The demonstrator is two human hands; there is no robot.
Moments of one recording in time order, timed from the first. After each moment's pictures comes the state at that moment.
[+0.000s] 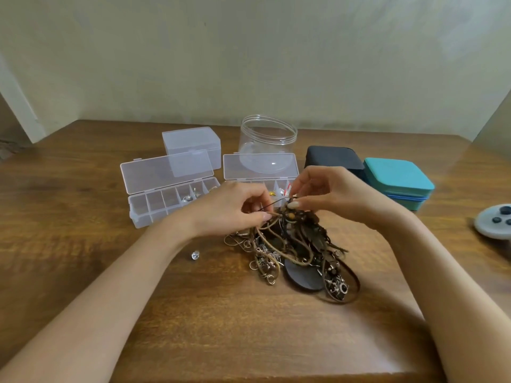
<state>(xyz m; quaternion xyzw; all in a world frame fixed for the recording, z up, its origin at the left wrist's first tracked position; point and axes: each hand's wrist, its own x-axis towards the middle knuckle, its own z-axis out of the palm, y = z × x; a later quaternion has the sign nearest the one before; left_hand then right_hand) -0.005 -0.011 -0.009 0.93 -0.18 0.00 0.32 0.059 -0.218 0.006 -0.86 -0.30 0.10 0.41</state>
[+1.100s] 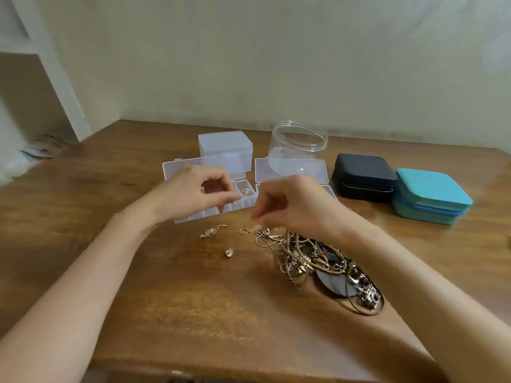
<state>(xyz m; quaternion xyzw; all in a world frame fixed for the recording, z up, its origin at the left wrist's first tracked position) -0.036 0.067 0.005 0.94 -0.06 0.09 0.34 0.006 -0.137 0.018 -0.82 -0.44 0.08 0.36</state>
